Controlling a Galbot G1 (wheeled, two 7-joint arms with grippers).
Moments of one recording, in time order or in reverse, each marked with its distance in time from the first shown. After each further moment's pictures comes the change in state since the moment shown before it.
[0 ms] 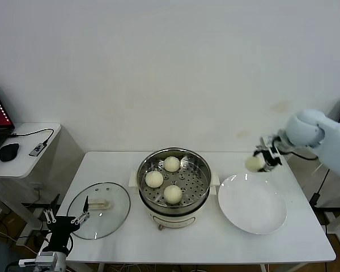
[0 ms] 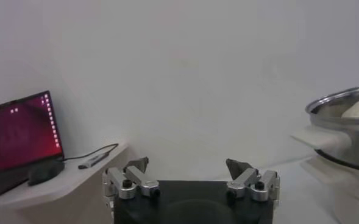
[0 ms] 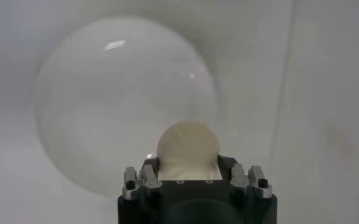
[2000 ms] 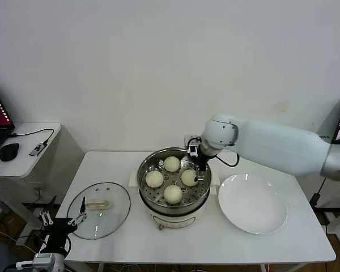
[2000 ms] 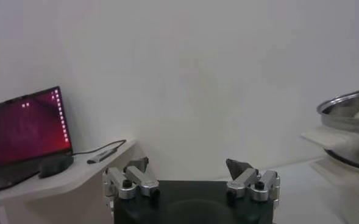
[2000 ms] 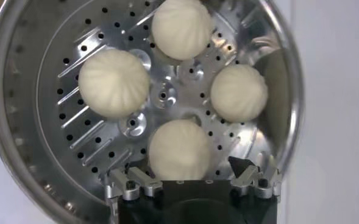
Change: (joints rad) left arm 0.008 -0.027 -0.017 -0.002 -0.005 -0.001 -0.002; right arm -0.025 0.378 -0.094 -0.037 0.341 -0.346 0.223
